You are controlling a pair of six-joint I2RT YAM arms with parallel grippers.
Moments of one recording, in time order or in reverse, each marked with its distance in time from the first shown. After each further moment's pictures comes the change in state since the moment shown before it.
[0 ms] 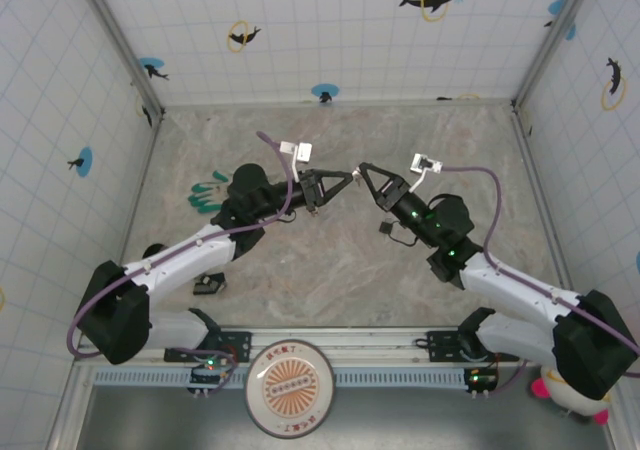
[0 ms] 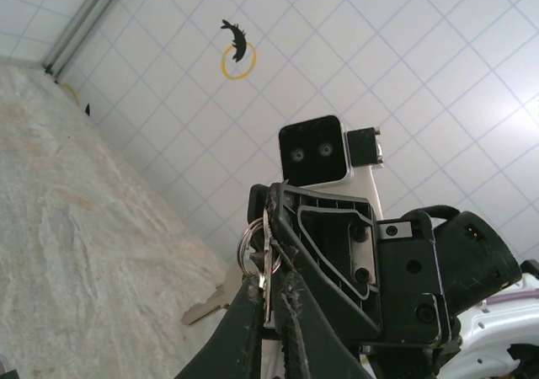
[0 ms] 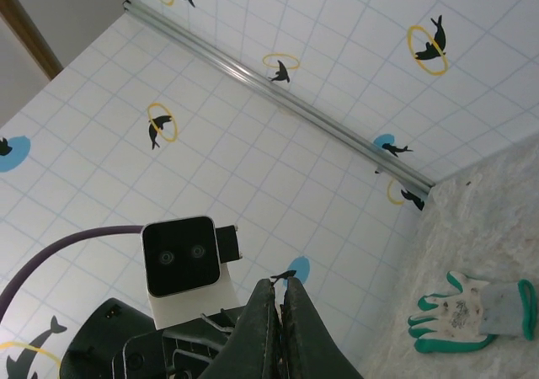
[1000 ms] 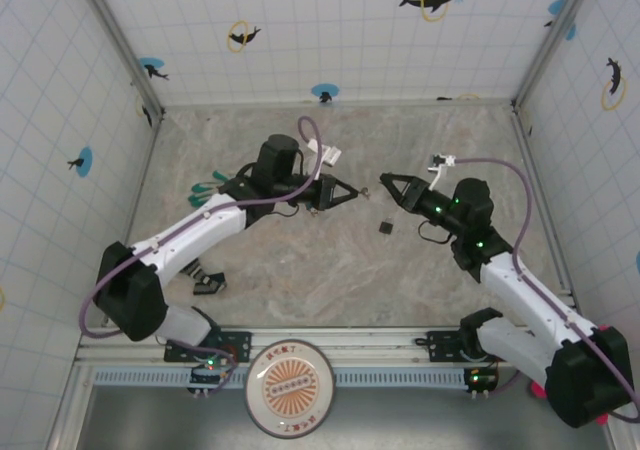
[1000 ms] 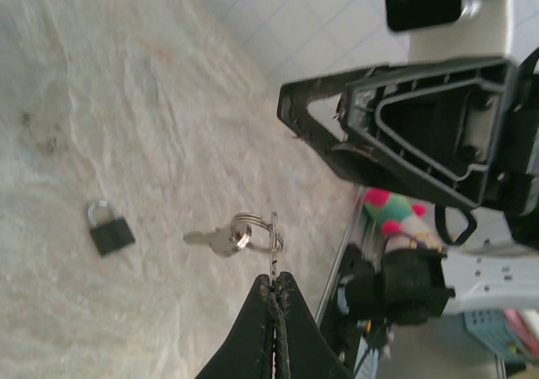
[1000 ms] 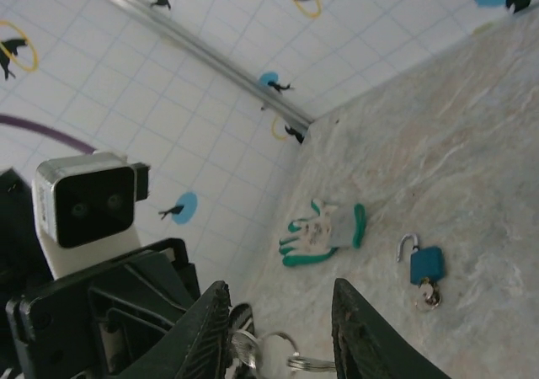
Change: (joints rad) left arm 0.009 0.160 0.342 -0.818 0.098 0.409; right arm -0.296 -0.110 0.041 -0.509 -0.374 -0.200
